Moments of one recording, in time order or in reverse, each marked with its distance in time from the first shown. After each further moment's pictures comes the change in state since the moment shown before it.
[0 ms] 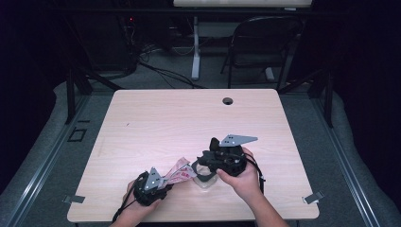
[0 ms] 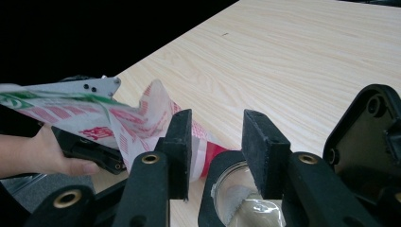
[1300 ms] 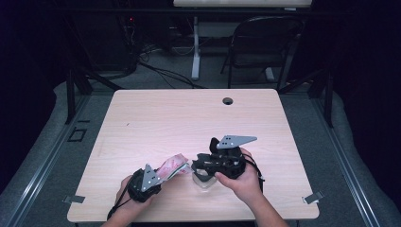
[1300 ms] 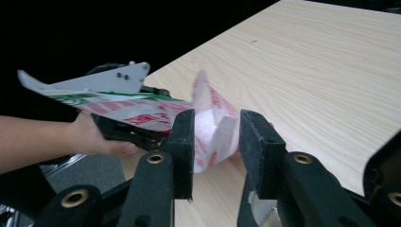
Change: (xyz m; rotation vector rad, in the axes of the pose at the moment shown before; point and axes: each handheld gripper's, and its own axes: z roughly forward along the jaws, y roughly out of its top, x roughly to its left) left arm 0.007 0.006 -0.014 -0.016 0.165 0.103; right arm 0.021 0.012 -0.010 -0.001 0.090 -0.043
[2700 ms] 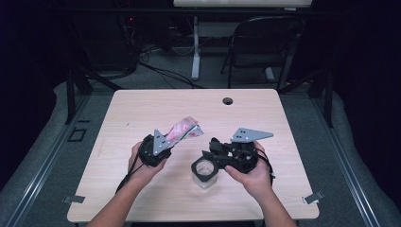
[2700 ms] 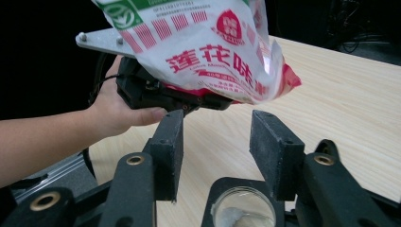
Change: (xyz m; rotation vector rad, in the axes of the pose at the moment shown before) left arm 0.047 0.083 0.030 -0.116 0.102 -0.001; right arm -0.012 0.010 -0.029 -0.107 -0.089 -0.024
